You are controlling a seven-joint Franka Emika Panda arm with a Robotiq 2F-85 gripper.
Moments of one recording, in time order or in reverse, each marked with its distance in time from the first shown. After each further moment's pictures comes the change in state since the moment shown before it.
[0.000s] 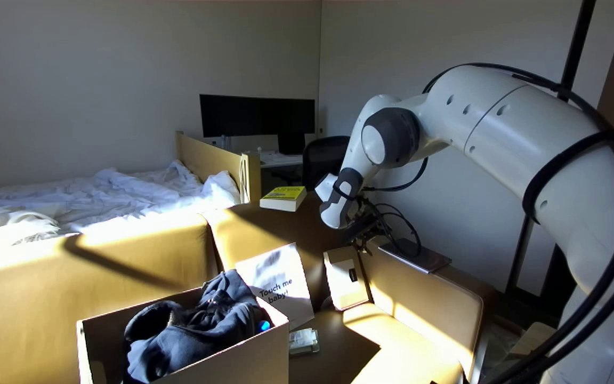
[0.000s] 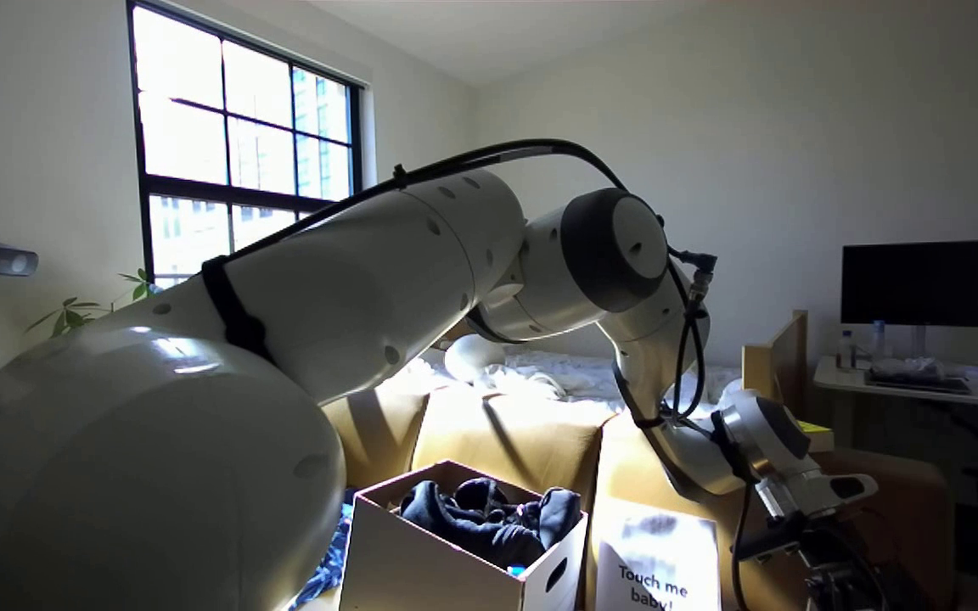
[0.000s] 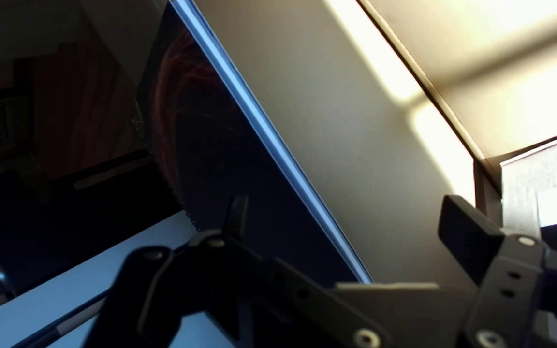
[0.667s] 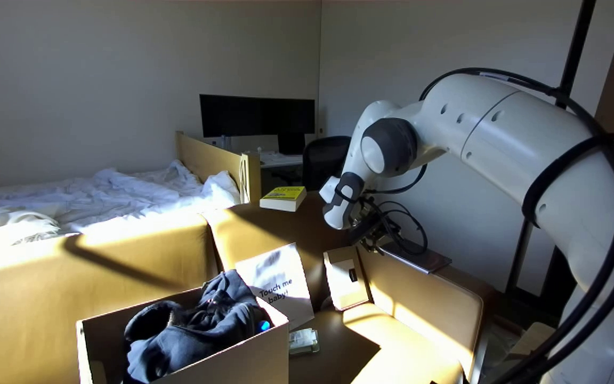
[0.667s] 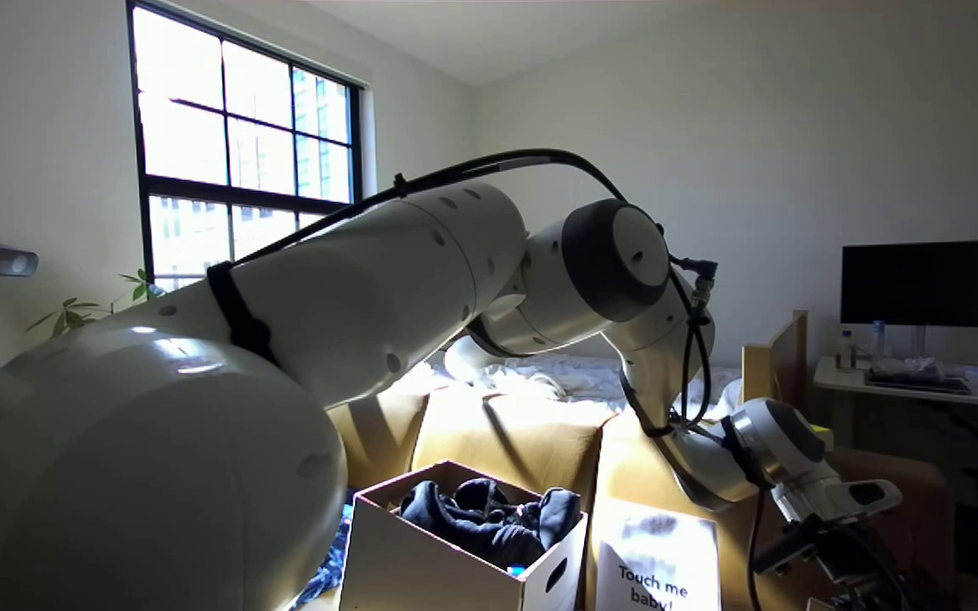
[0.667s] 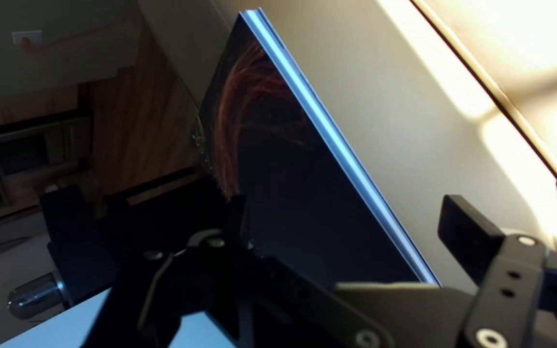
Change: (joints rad) arm 0.008 0.044 -0.053 0.053 0.010 -0.112 0.000
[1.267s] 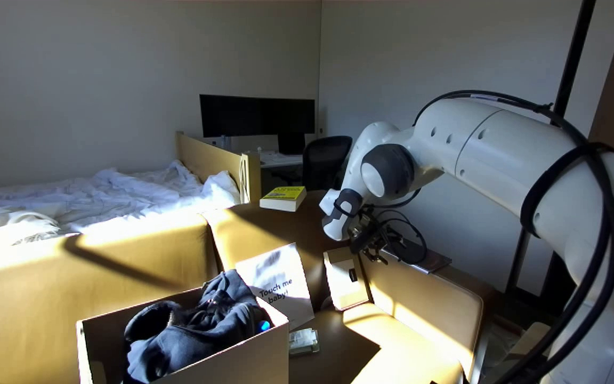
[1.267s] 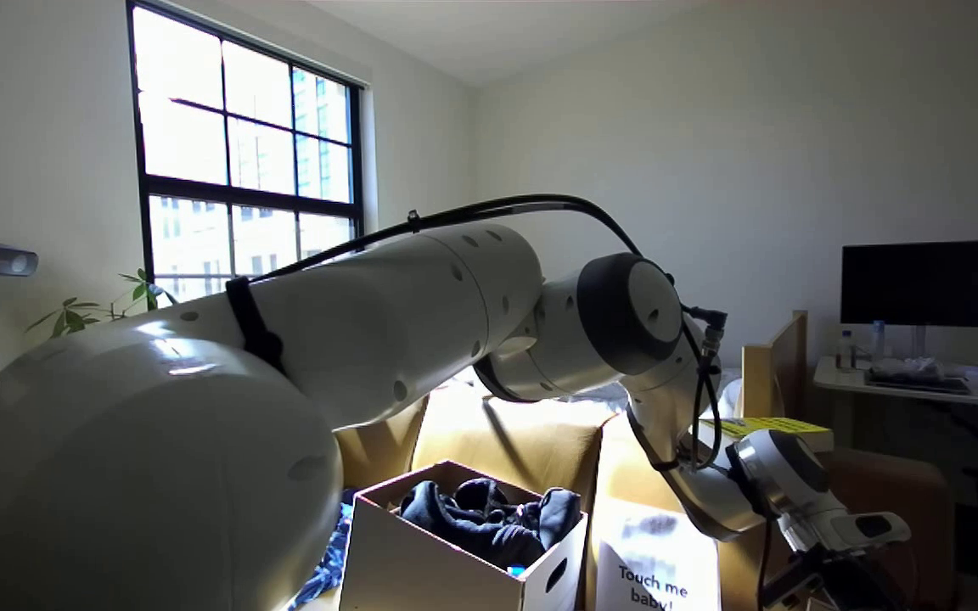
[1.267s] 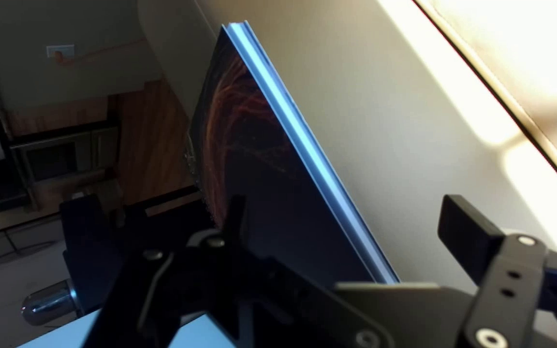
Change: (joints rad) arm -0.024 0.141 -0.001 0.156 0.012 -0.097 -0.012
